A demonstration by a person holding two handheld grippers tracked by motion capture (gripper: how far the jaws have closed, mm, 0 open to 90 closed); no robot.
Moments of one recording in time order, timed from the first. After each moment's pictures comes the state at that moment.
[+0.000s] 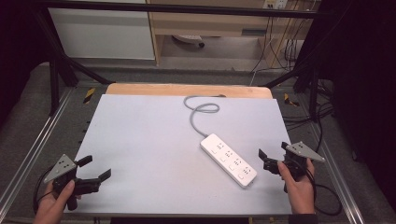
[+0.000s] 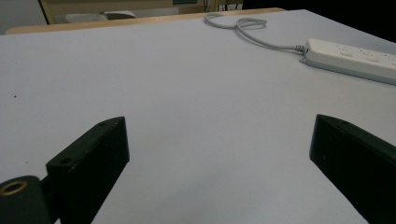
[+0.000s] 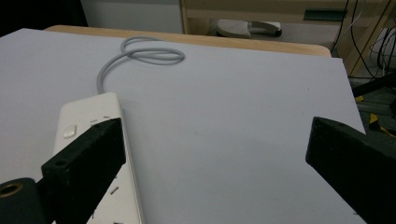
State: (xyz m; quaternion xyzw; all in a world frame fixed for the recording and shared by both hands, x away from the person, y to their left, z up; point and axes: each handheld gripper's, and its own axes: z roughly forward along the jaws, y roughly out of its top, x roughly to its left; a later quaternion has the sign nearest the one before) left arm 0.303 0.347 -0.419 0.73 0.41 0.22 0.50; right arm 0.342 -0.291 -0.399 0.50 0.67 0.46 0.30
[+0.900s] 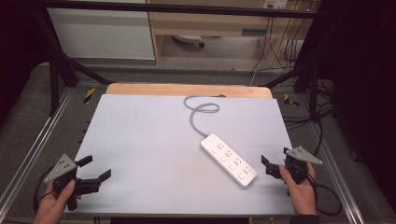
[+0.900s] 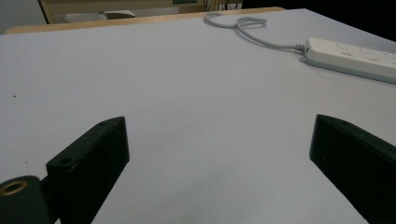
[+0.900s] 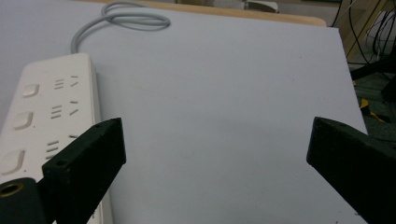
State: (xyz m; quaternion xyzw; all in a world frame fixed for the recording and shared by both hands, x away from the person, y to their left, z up) left arm 0.303 0.346 -0.419 0.73 0.41 0.22 0.50; right arm 0.345 -0.305 -0.430 0.51 0.69 0.43 0.29
